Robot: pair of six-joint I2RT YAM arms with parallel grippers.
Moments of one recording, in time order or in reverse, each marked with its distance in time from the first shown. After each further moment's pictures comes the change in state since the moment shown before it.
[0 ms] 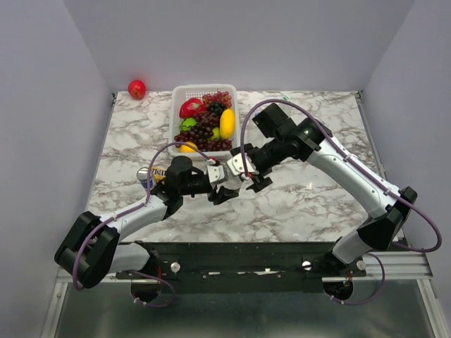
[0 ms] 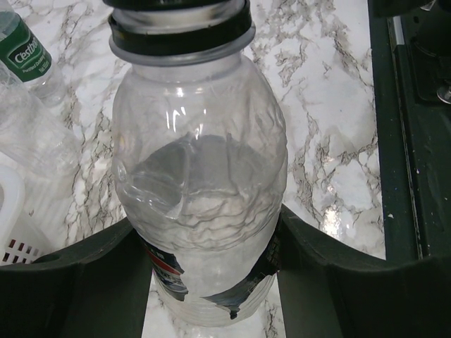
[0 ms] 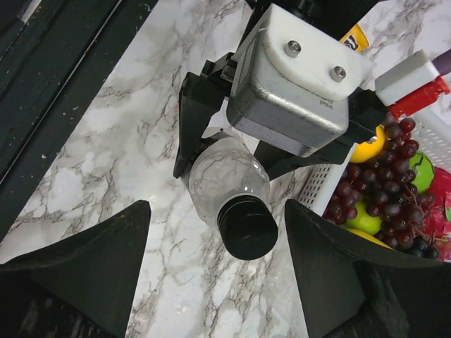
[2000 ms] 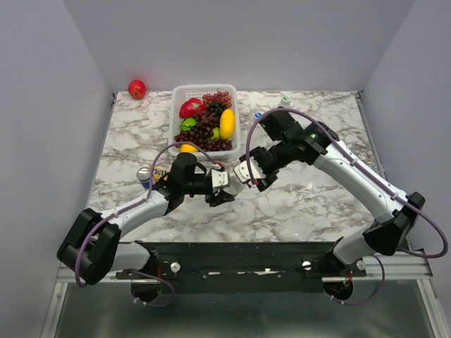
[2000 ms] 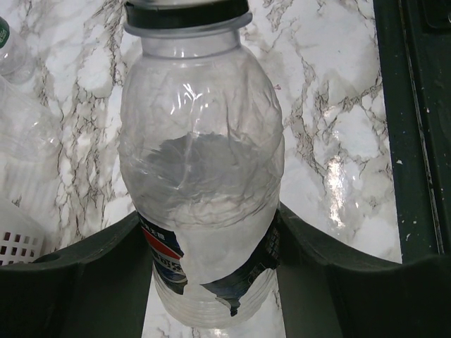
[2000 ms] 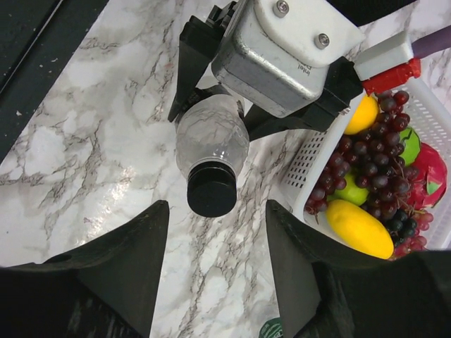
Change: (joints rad) left arm 0.014 0.031 0.061 -0.242 0.035 0.224; right arm -0.022 -0.067 -0.084 0.012 0.091 -0.093
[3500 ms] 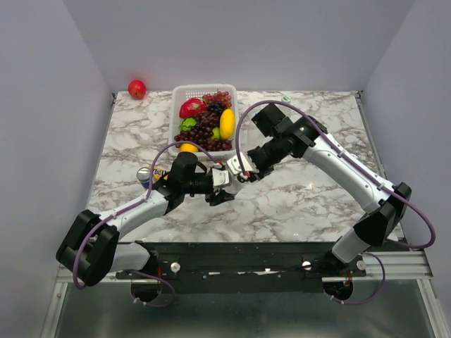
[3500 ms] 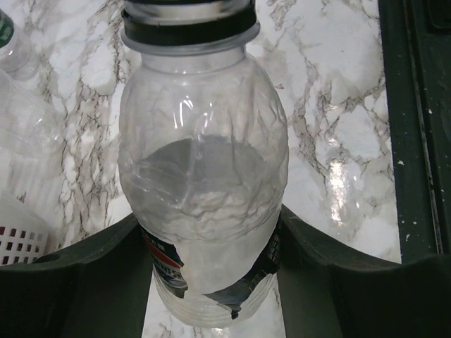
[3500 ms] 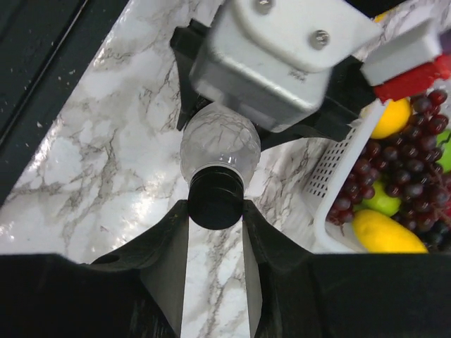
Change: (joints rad) left arm 0.001 -0.013 0.020 -0.046 -0.005 0.004; right arm -0.003 0.091 0.052 -0.055 -0.032 0.008
